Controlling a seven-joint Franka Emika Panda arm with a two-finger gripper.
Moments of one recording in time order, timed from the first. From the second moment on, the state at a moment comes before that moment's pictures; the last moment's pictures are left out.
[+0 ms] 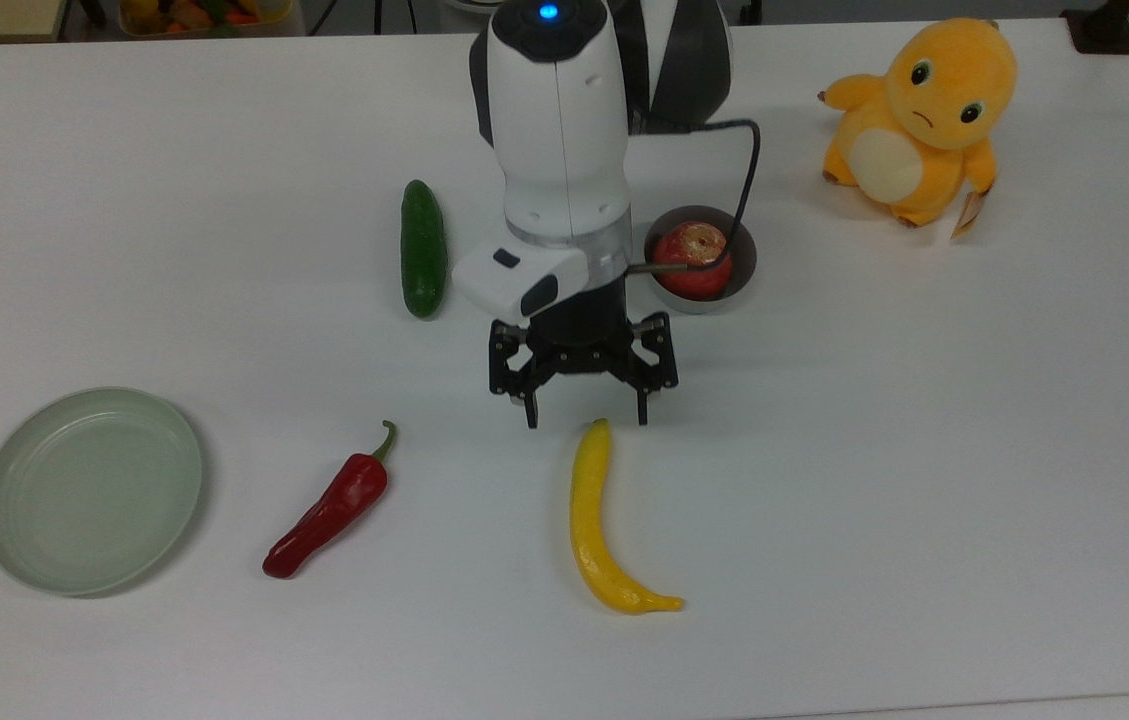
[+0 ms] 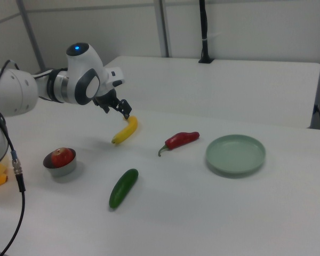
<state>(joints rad) 0.23 0.60 -0.05 -1.40 0.08 2.43 0.12</state>
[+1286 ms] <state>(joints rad) 0.25 0.82 -0.05 -1.29 -0.16 2.59 0.35</state>
